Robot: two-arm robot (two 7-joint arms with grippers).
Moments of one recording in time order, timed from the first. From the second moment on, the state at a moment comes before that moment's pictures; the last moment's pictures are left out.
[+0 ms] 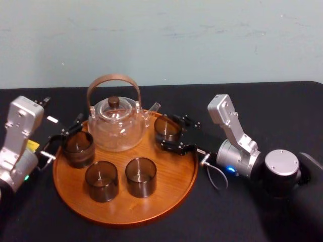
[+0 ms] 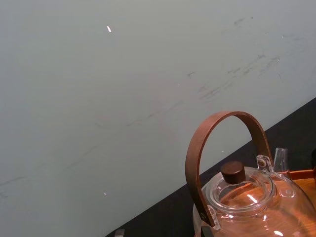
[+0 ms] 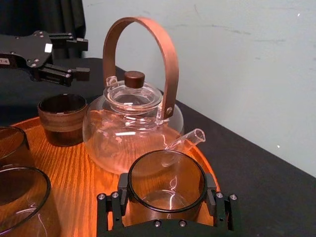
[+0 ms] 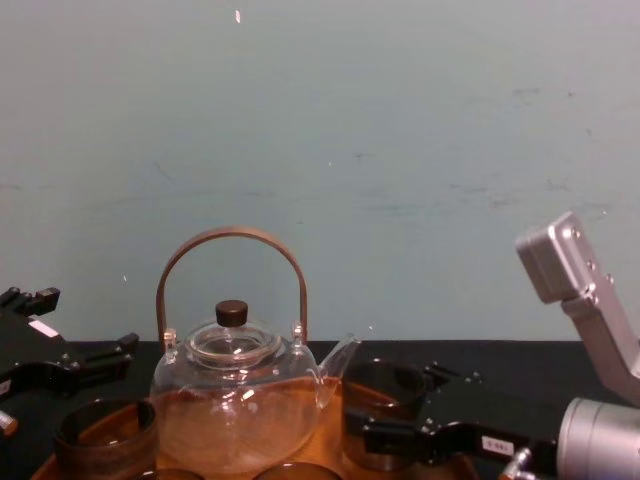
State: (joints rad) left arm -0.20 0.60 0.45 -1.41 -0.25 -0.12 0.03; right arm 0.49 0.22 -0.48 -0.91 0.23 -0.24 0.61
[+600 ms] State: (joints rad) left arm -0.20 0.60 0.45 -1.41 -0.25 -0.12 0.03; right arm 0.50 0.20 -0.50 -0.86 0.22 -0.26 0.61
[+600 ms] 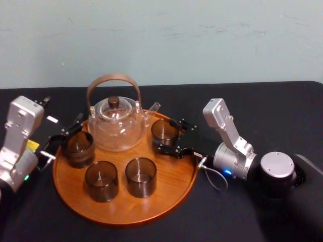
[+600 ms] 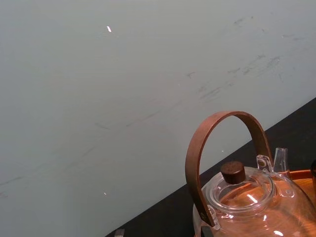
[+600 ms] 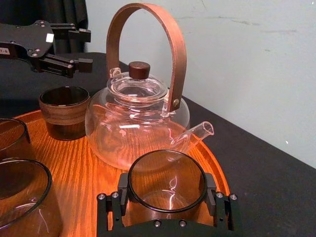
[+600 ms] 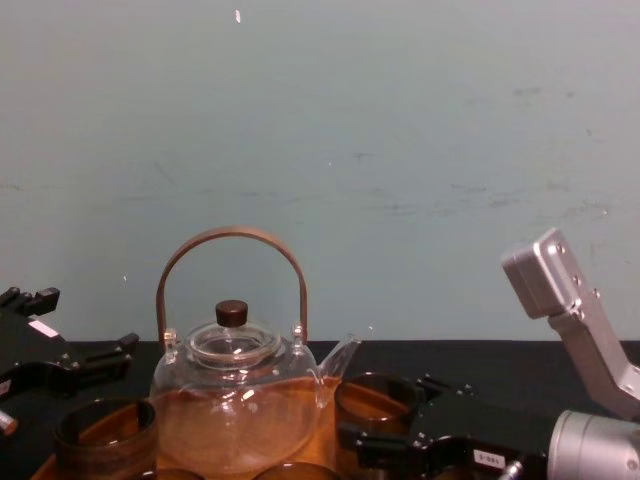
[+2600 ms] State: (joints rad) left arm -0.20 0.60 0.45 -1.41 -0.25 -0.12 0.03; right arm 0.27 0.40 -0.30 -1.24 0.36 -0.31 0.54
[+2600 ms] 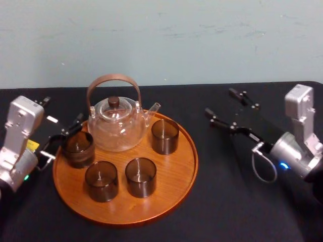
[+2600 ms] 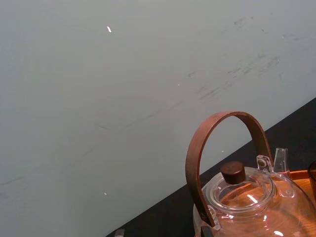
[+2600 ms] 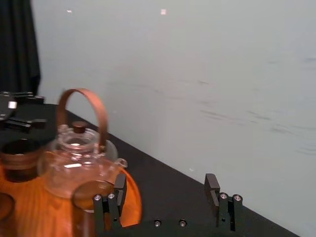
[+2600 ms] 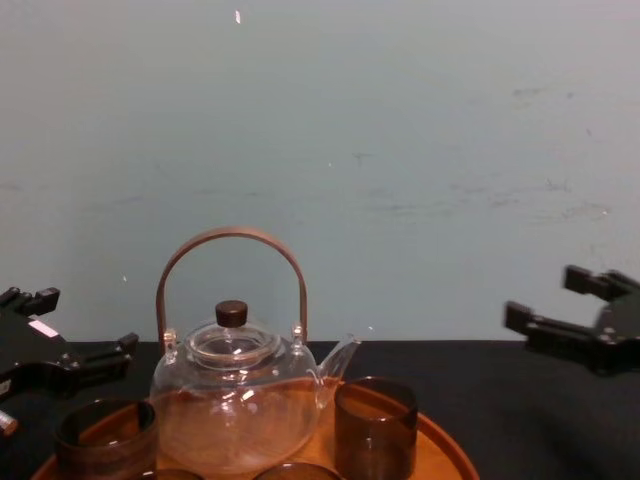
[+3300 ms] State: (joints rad) left arm -0.20 0.60 0.45 -1.41 -0.25 -0.12 0.03; right arm 0.19 0.41 -0.19 -1.22 0.34 -0.32 0.47
